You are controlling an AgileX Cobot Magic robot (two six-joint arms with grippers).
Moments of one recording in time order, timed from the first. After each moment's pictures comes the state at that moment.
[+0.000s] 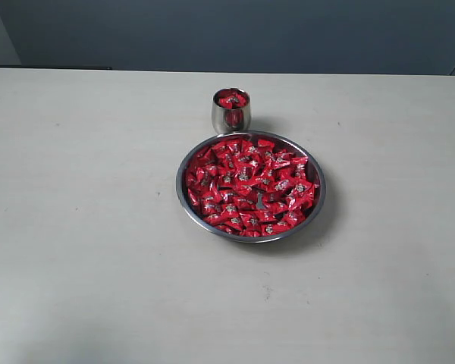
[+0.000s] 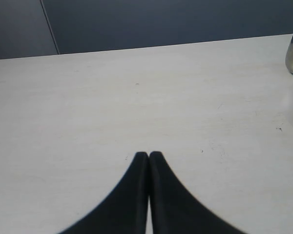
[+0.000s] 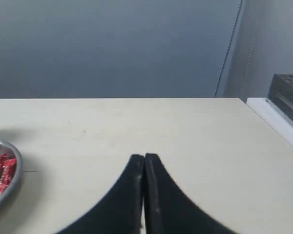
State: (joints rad) left arm 0.11 0.00 0.01 0.03 0.34 0.03; right arm 0.02 0.04 -0.04 0.06 0.23 -0.09
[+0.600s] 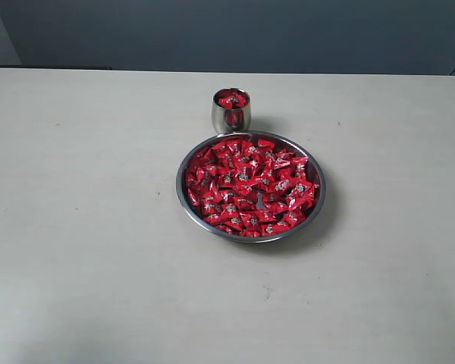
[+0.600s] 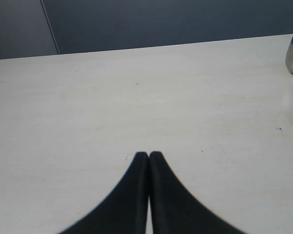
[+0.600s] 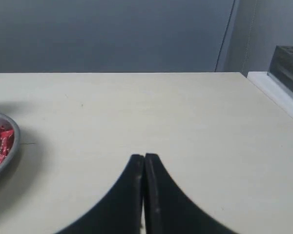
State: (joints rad) left arm 0.11 0.00 0.01 0.03 0.34 0.03; right arm 0.01 0.01 0.00 0.06 0.30 -0.09
